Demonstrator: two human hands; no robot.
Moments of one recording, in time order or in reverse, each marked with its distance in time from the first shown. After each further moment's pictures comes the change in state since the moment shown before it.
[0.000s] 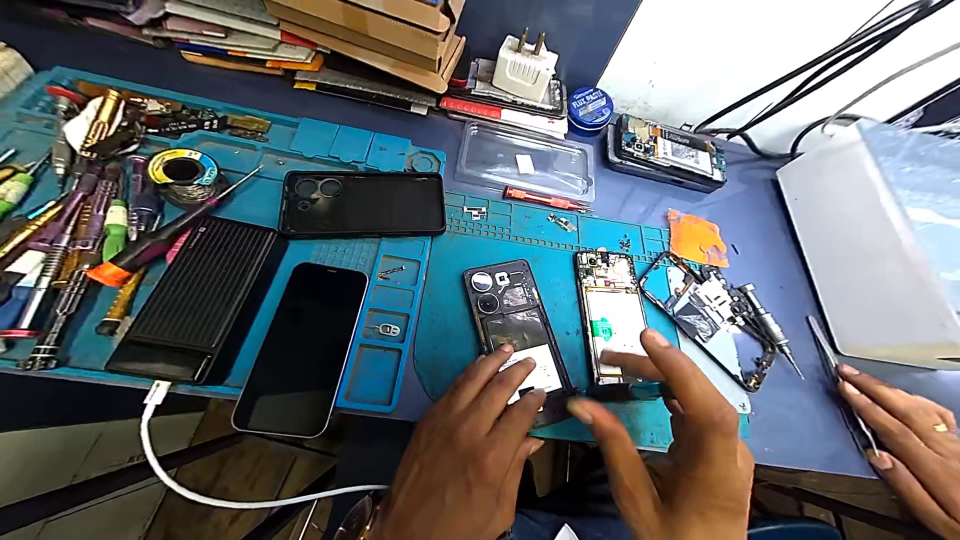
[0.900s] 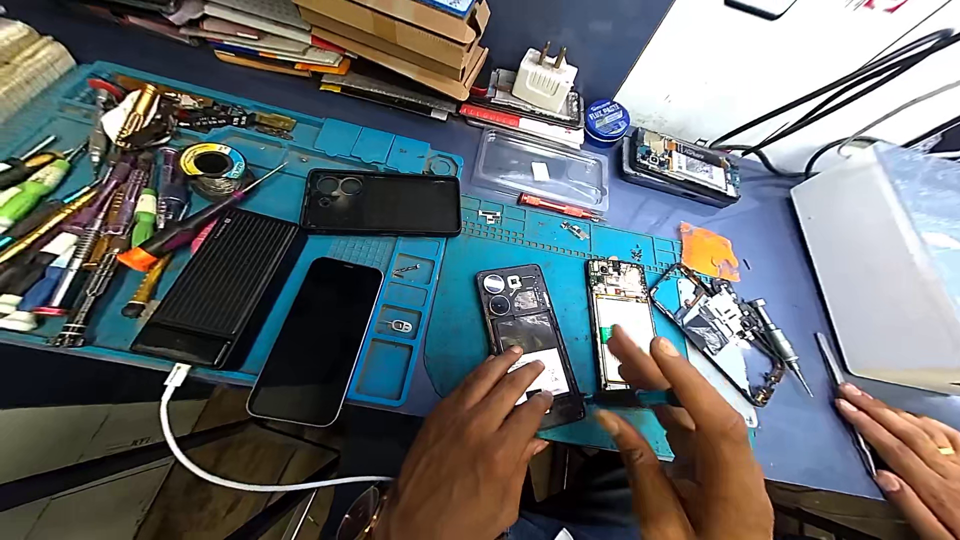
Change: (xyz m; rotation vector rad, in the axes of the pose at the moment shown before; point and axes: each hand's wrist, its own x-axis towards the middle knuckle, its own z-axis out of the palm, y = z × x) left_hand 0.002 0.001 0.000 0.014 -0.010 -0.008; right_hand -0.001 0.000 -0.006 0.141 -0.084 0.019
